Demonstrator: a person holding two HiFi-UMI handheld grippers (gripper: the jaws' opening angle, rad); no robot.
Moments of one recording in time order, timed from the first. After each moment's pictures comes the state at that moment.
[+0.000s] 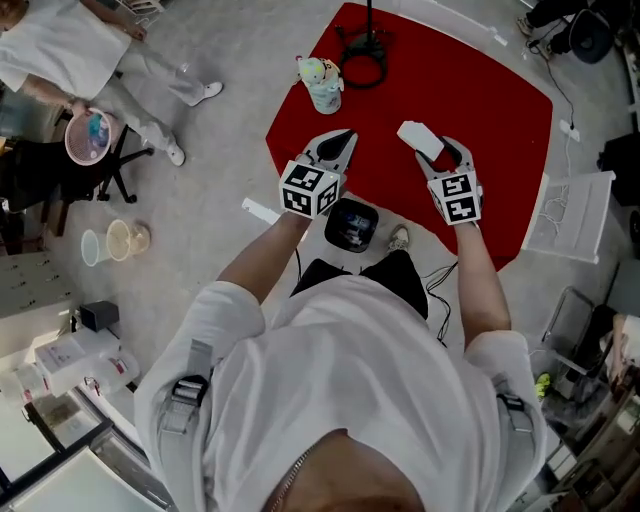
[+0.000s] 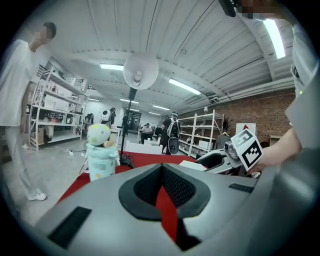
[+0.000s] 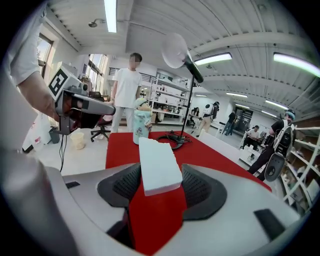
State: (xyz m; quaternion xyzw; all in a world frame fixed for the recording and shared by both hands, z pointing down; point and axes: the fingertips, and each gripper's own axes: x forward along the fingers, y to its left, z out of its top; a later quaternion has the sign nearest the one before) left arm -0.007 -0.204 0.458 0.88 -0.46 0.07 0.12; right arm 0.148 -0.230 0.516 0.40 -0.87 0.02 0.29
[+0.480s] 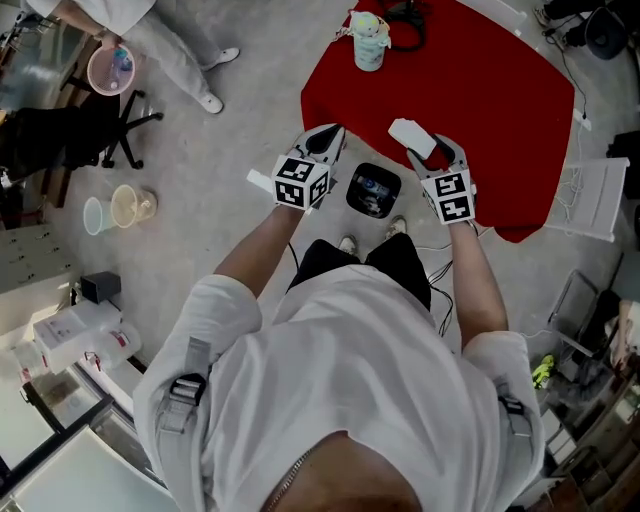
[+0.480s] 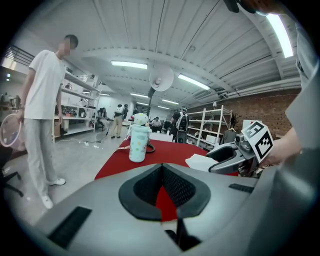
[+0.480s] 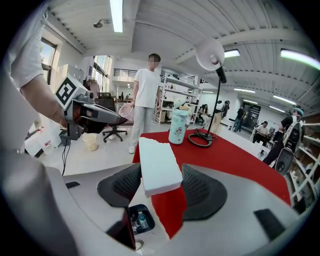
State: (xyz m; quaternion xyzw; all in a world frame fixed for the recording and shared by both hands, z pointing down) left arm -0.120 -0.097 0.501 0.84 -0.50 0.10 0.16; right arm 0.045 -0.111 0.536 0.36 -0.88 0.04 0.30
